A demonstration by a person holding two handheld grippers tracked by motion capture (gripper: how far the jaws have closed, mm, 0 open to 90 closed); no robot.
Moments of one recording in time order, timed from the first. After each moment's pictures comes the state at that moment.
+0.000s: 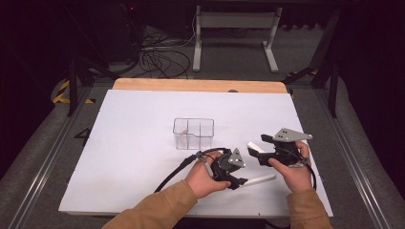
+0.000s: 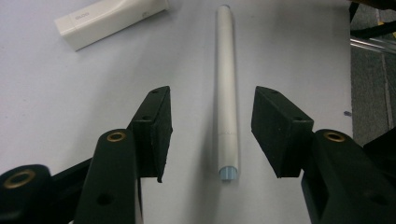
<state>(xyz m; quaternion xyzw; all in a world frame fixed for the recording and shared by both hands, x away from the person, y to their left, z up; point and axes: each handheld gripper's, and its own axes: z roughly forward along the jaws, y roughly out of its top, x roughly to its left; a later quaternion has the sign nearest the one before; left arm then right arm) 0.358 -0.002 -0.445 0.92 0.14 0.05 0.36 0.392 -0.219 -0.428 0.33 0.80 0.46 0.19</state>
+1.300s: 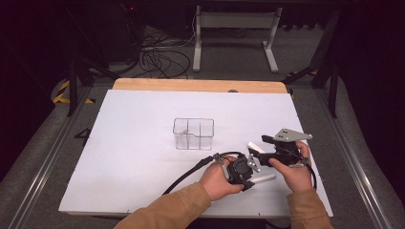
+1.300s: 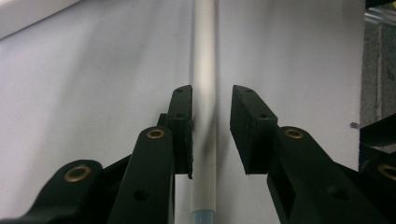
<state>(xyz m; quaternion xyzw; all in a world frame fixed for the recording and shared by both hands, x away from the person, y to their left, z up) 0.359 -0.043 -0.460 0.94 0.14 0.02 0.30 0.394 -0.221 -0.431 0.33 0.80 0.46 0.19</state>
